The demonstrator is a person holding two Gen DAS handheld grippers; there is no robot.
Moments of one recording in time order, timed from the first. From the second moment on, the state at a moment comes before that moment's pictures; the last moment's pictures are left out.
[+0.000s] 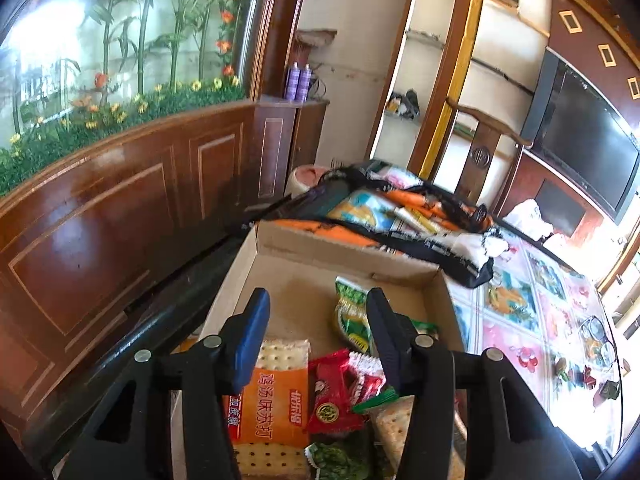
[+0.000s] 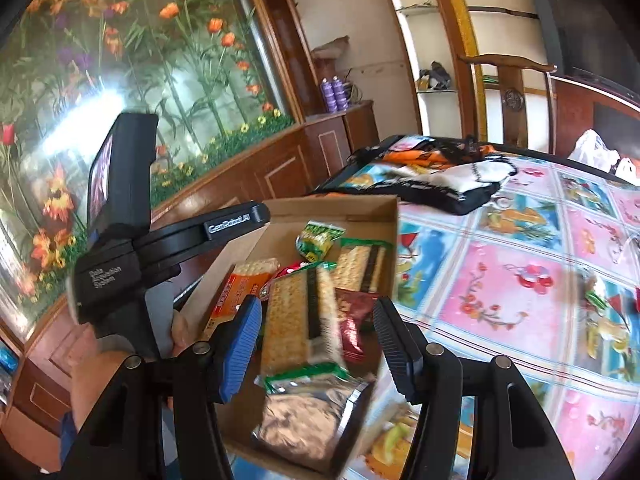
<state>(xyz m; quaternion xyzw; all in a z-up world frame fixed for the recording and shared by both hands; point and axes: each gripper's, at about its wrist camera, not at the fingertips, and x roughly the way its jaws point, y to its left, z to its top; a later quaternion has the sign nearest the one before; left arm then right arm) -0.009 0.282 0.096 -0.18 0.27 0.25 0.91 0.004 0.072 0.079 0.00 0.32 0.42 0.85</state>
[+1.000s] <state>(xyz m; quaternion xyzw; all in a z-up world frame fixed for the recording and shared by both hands) -0.011 -0.061 0.085 0.01 0.33 -0.22 0.92 0.079 -0.326 0.071 0.27 0.33 0.13 0.90</state>
